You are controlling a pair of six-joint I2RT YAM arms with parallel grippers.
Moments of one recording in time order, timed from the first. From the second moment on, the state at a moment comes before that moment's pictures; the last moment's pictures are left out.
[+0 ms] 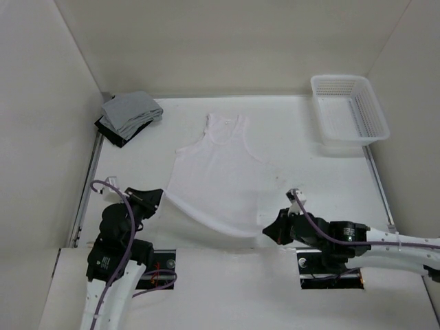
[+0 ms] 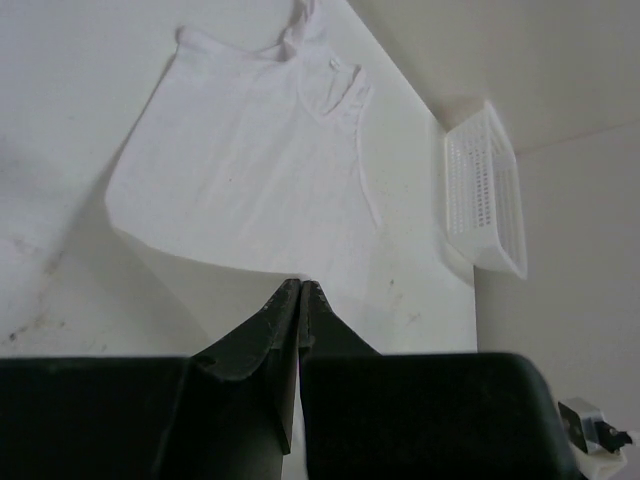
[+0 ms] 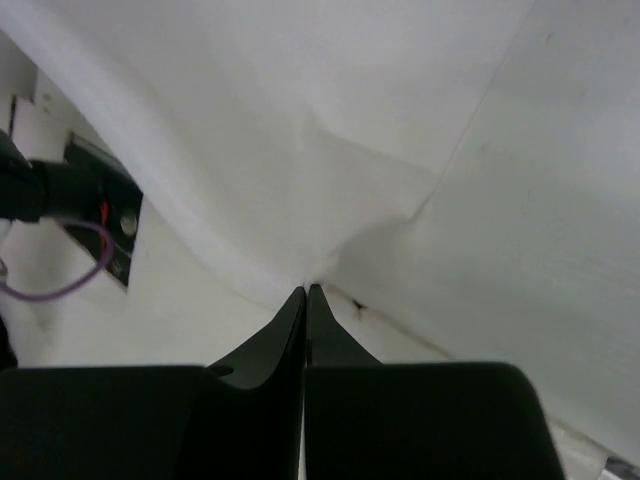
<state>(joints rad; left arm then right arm) -0.22 0.12 0.49 -0.62 -0.03 -0.94 1.27 0.50 0.42 -0.48 0.35 0.96</state>
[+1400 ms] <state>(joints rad) -0.21 1.52 0.69 0.25 -0.19 -0.96 0.32 1.70 1.02 0.11 -0.09 0.70</state>
